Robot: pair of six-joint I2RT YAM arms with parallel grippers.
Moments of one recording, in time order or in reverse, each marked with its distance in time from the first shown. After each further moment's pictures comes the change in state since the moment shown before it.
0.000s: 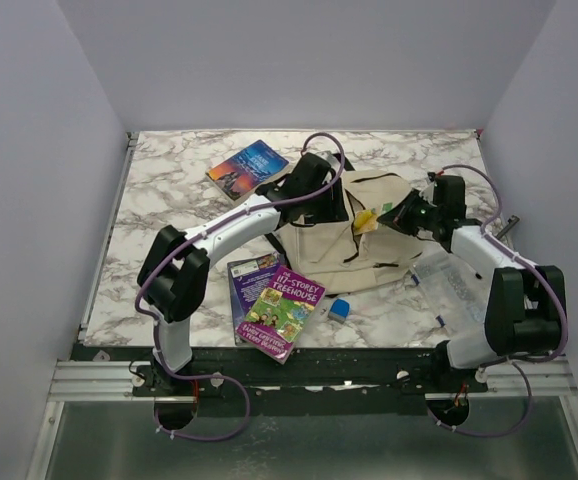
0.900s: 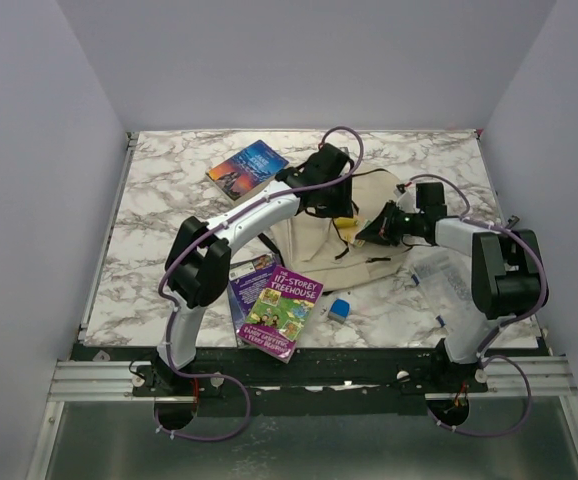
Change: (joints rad) left arm -0.019 0.189 0.314 -0.225 -0.032 0.060; right arm 0.001 0.249 0.032 0.008 -0.336 -0.079
